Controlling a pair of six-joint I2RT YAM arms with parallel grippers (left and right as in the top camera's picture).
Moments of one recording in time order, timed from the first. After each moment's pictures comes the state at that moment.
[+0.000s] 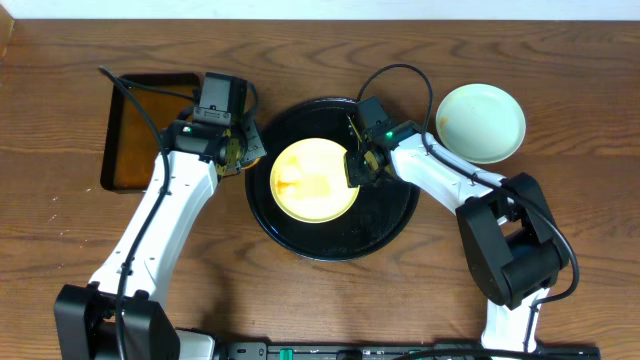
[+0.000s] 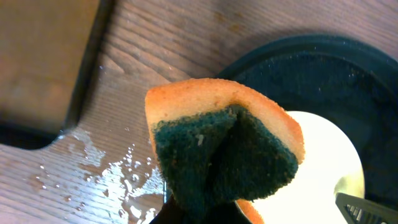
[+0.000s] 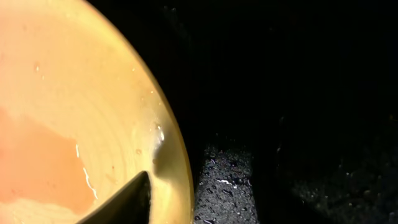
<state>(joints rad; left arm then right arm) -0.20 1.54 1.23 -0.80 -0.07 -0.52 0.52 2.03 1.35 -0.63 -0.10 0.41</state>
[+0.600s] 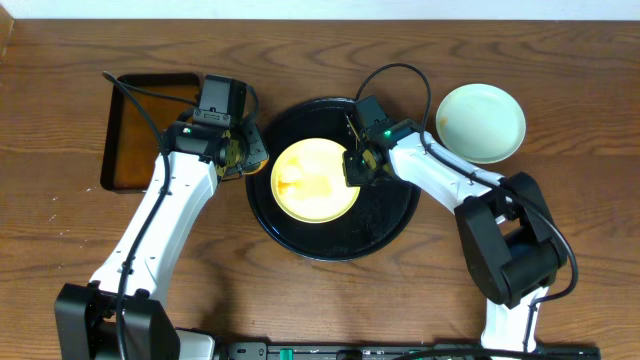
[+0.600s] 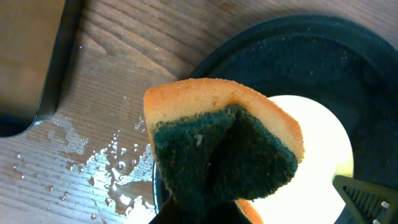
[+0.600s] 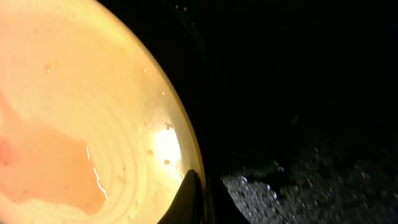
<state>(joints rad) -0.19 1.55 1.22 -0.81 -0.01 -0.53 0.53 2.03 1.37 -0.65 -0.10 0.41</state>
